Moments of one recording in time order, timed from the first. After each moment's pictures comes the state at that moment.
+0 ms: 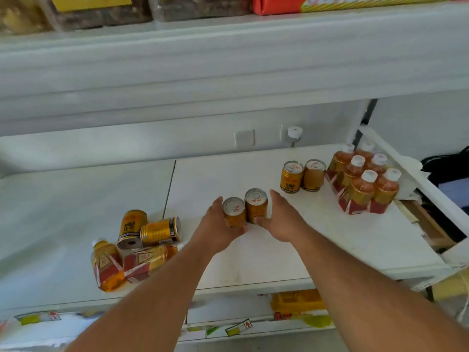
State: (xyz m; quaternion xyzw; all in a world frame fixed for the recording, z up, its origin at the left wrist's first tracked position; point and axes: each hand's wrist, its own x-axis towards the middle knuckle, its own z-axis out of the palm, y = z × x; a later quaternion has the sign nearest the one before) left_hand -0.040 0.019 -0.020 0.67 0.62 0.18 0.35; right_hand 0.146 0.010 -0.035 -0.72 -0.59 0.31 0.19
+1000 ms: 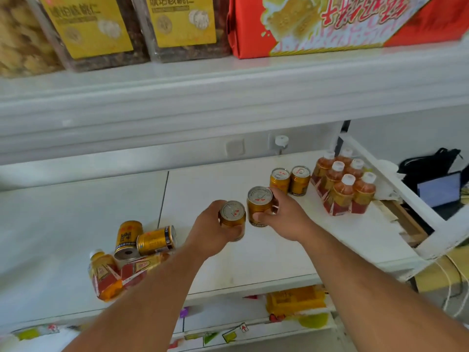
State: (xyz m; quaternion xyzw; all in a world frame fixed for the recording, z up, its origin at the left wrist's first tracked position) left_hand -0.041 0.006 0.006 0.68 0.55 0.26 0.40; right_hand 0.170 -0.014 0.003 -0.65 -0.57 0.37 0.35
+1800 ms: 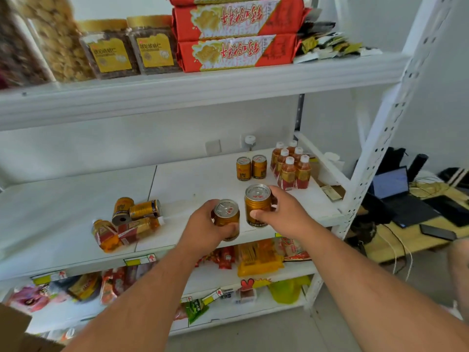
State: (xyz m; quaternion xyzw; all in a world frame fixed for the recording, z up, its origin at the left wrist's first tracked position) left_hand -0.002 -0.183 0.042 0.72 0.51 0.31 0.36; right_hand 0.213 -0.226 0.059 -0.65 -0.56 0.34 0.39
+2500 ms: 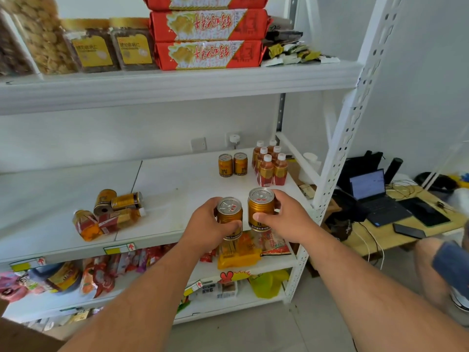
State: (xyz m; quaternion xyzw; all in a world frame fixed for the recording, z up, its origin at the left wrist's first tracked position) left_hand 0.057 -0.242 0.053 0.71 0.51 0.30 0.37; right_hand 0.267 -0.290 0.059 -0.68 -0.54 0.32 0.37
